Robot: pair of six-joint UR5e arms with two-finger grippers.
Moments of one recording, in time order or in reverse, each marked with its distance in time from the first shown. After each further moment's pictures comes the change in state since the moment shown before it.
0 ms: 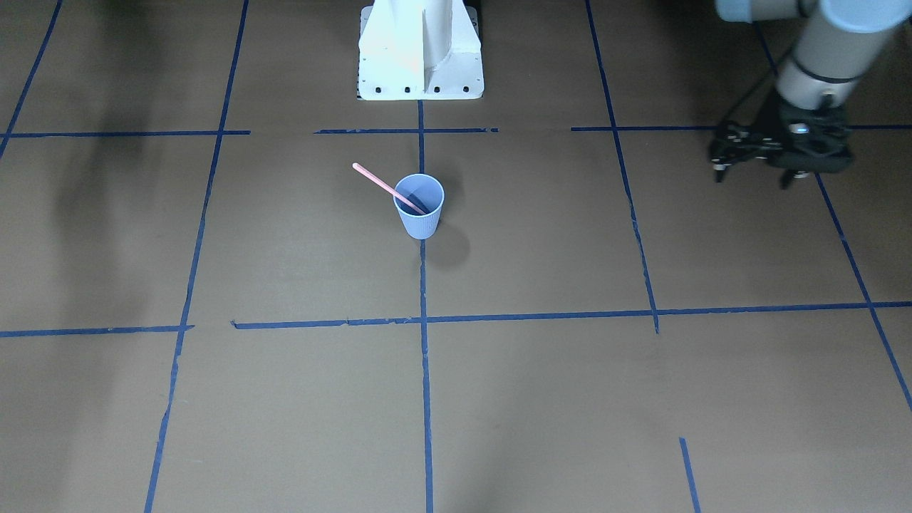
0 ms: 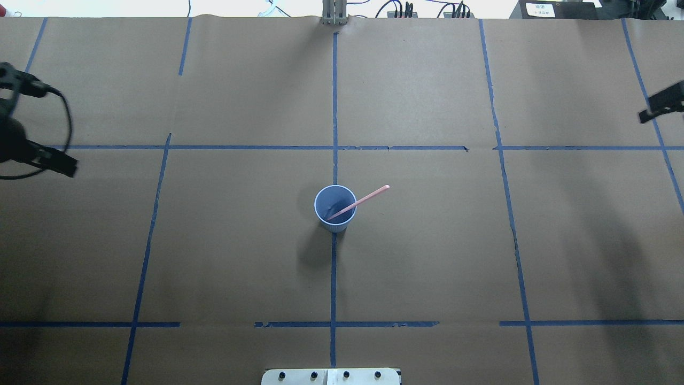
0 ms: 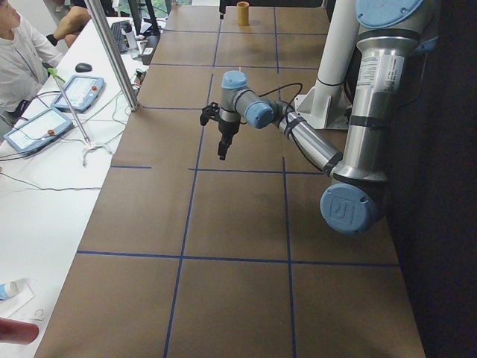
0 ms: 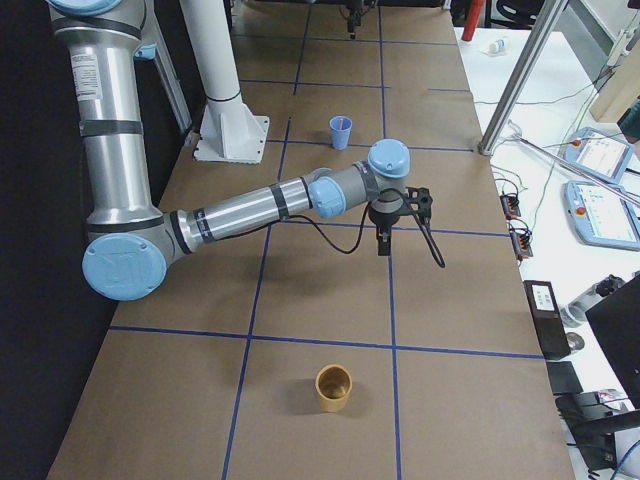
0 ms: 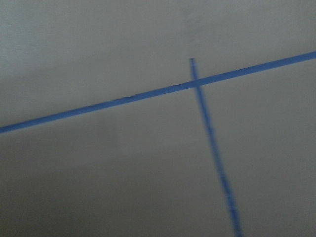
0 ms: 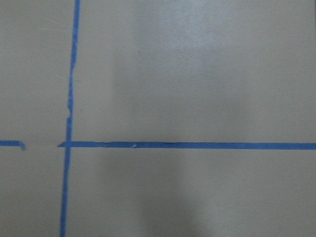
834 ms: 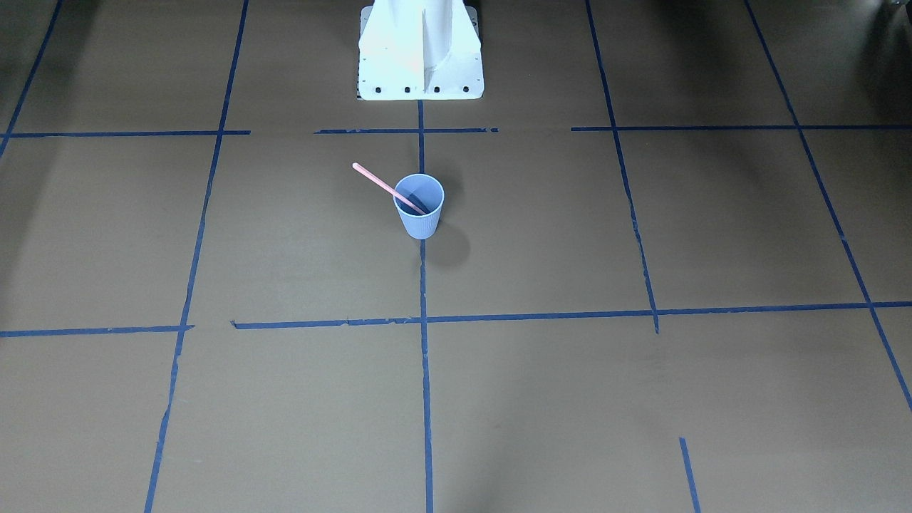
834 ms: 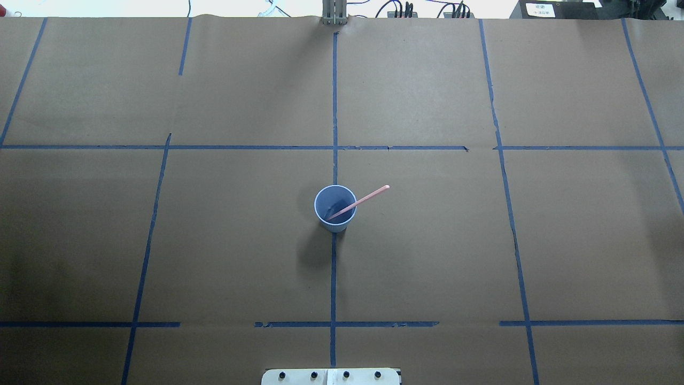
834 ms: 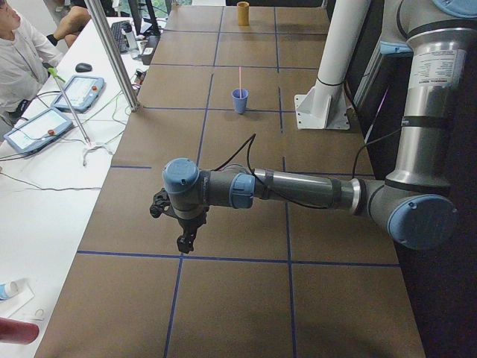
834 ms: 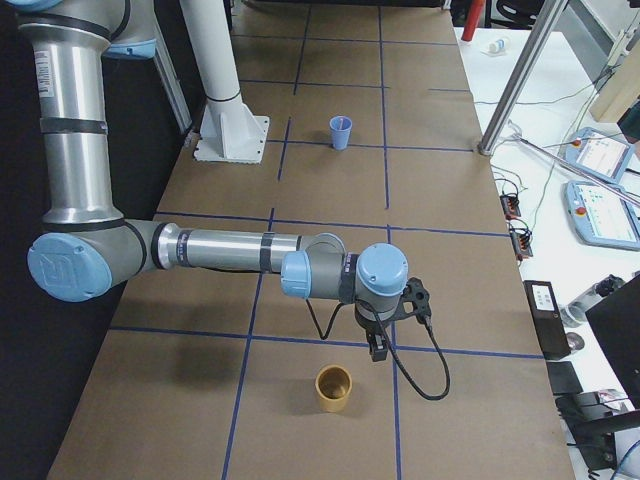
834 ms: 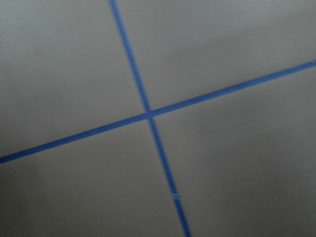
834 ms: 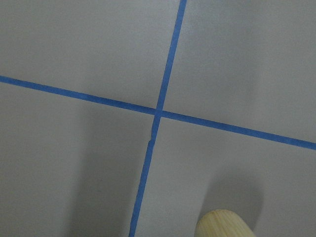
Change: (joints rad) left arm -0.526 -0.028 0.455 0.022 -0.272 0.662; right arm 0.268 -0.029 -0.217 -0.100 0.021 -0.593
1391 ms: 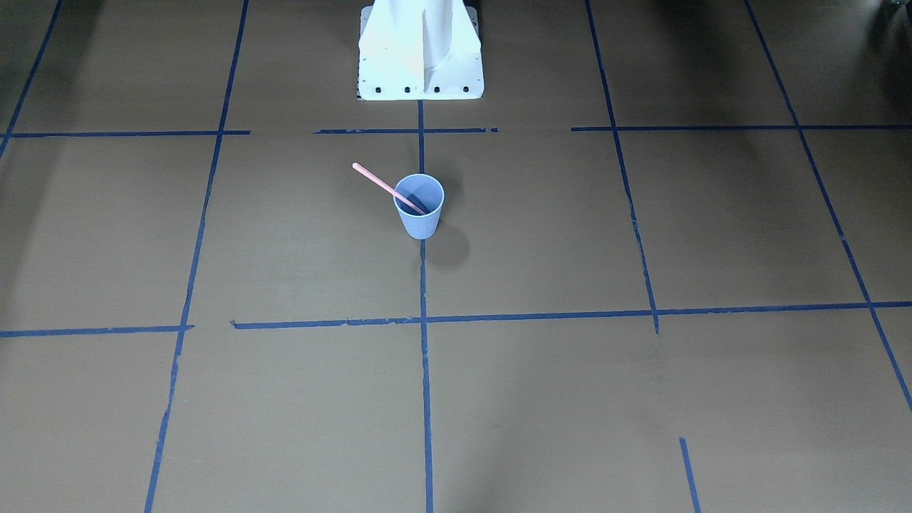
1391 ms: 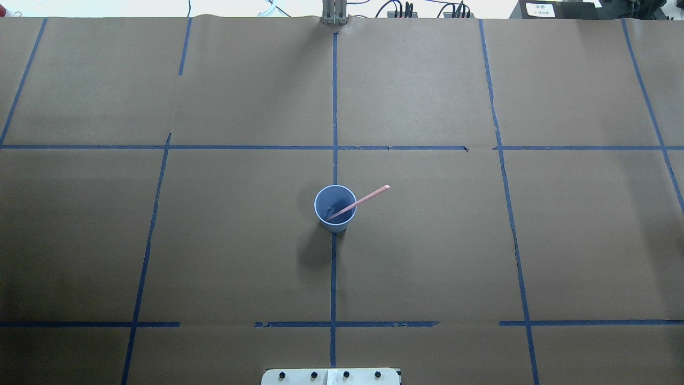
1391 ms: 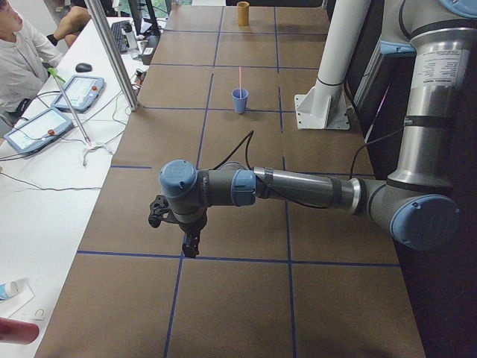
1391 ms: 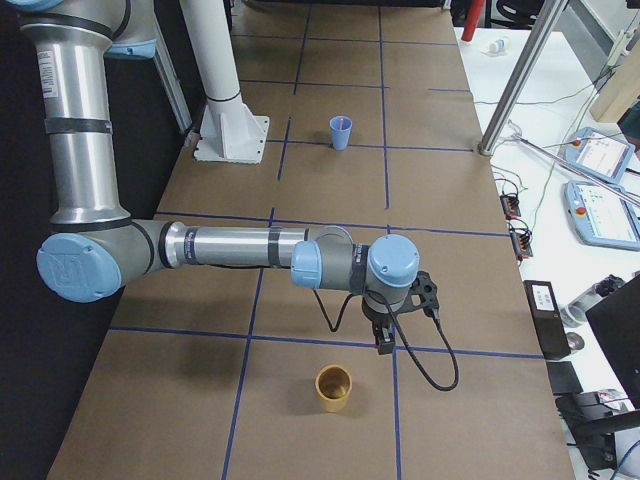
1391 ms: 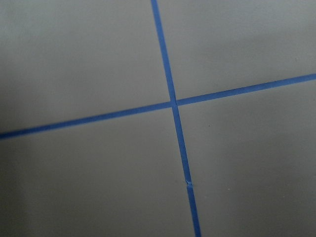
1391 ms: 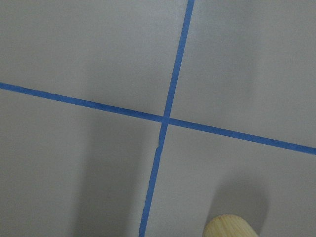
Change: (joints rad) left arm -0.025 0.019 -0.073 0.108 -0.015 -0.158; right arm -0.009 0.050 0.006 -0.080 0.002 0.008
